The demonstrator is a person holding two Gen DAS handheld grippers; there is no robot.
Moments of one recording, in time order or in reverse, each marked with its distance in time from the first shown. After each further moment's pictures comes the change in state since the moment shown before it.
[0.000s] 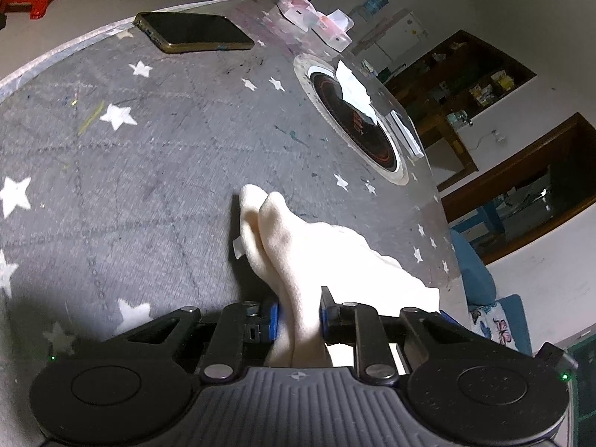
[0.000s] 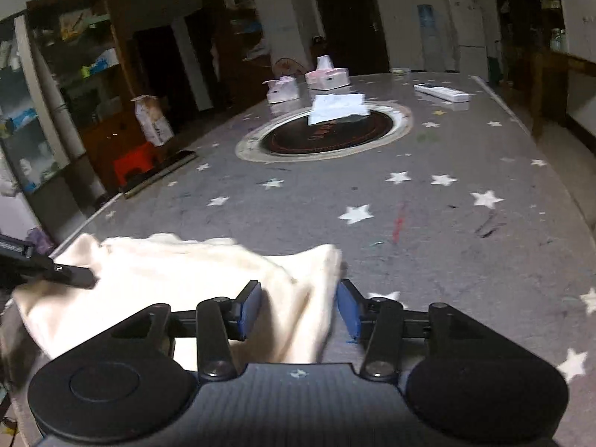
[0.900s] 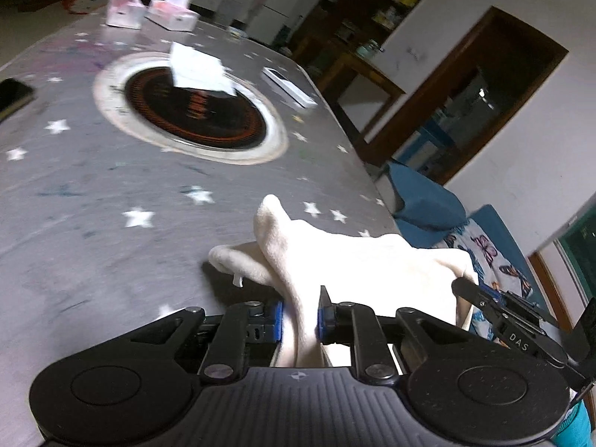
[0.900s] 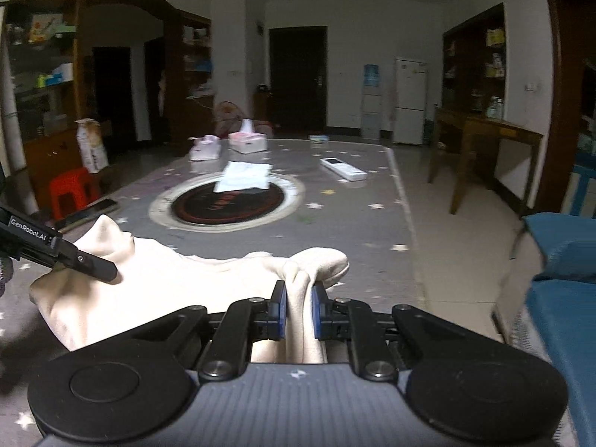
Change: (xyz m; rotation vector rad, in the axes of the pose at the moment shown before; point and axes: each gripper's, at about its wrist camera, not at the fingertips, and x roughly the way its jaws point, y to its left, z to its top) left arm 0.103 -0.151 0.019 0.372 0.109 -0.132; right arm -0.096 -0.046 0.033 -0.082 -0.164 -0.302
